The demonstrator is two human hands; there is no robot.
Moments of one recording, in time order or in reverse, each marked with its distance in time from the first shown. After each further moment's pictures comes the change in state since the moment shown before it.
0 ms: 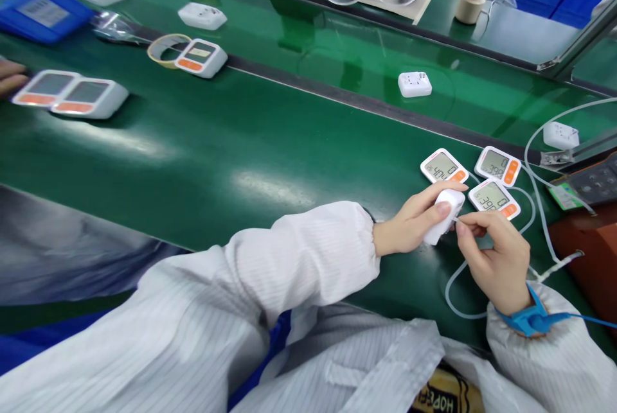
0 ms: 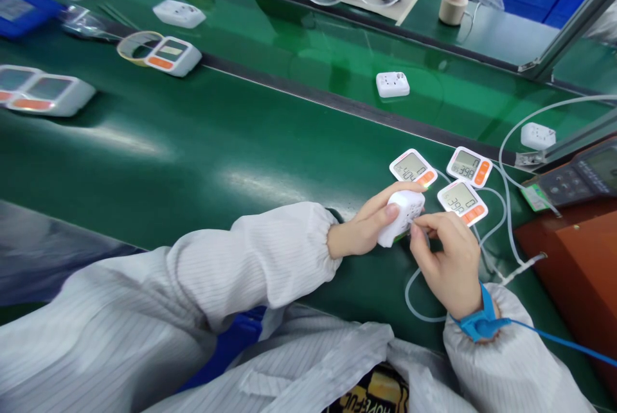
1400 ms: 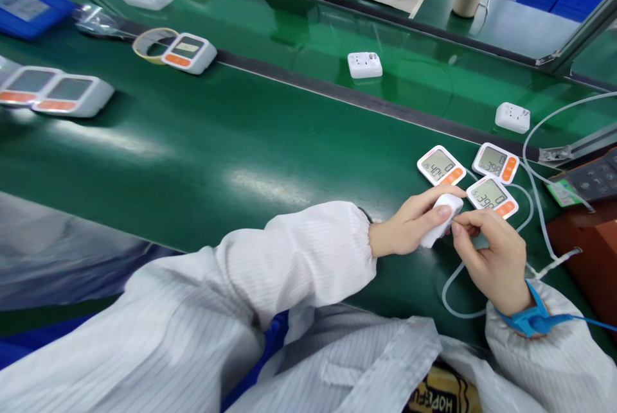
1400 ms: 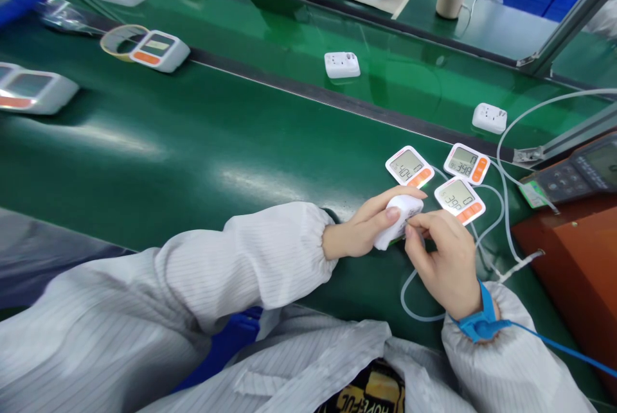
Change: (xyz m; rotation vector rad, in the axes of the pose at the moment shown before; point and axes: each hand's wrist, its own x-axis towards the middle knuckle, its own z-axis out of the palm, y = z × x) left_hand -0.001 -0.001 -0.001 0.196 -0.043 0.045; right_hand 0.002 0.000 -0.003 0.060 -0.071 -0.026
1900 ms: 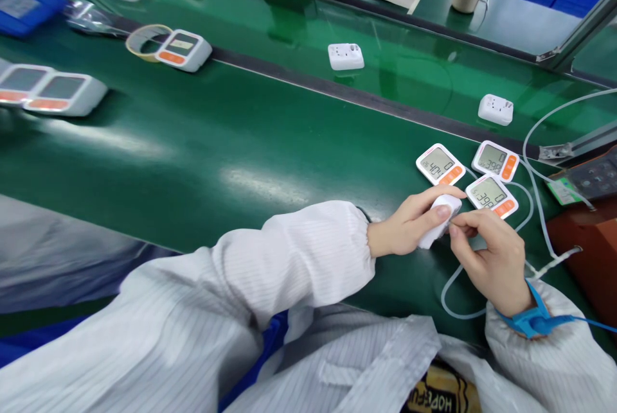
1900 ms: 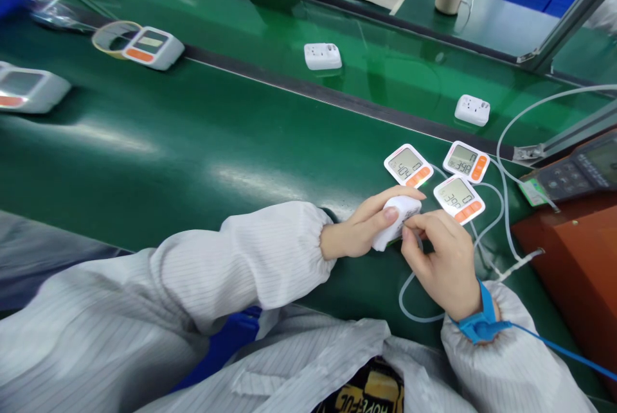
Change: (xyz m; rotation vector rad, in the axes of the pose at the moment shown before) left_hand -0.001 -0.002 -0.001 0.044 -0.002 -0.005; right_hand 0.001 -0.002 -0.001 0.006 -0.026 -0.003
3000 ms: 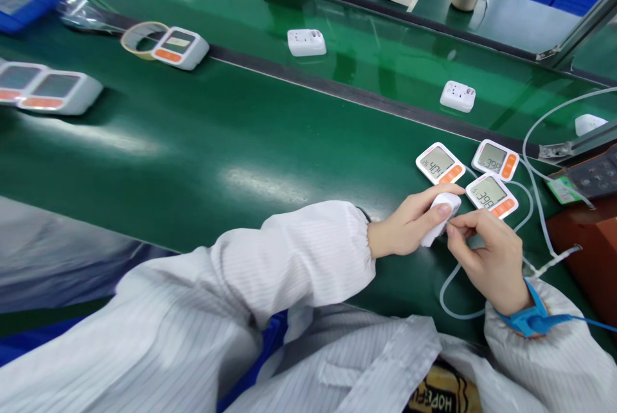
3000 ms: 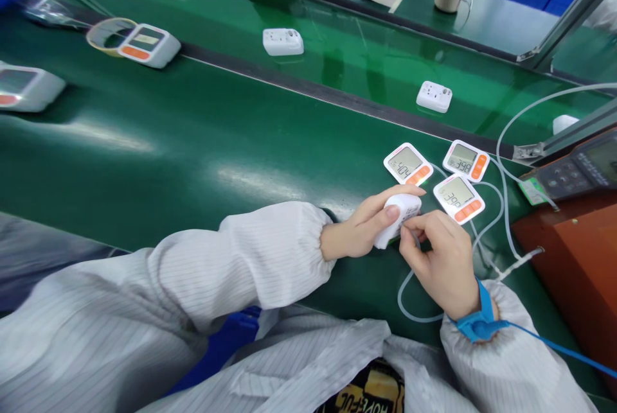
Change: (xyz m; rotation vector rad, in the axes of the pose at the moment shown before) left_hand -0.001 -0.002 0.002 0.029 0.014 -0.003; right_hand -0.001 0.000 0.003 -0.054 0.004 -0.003
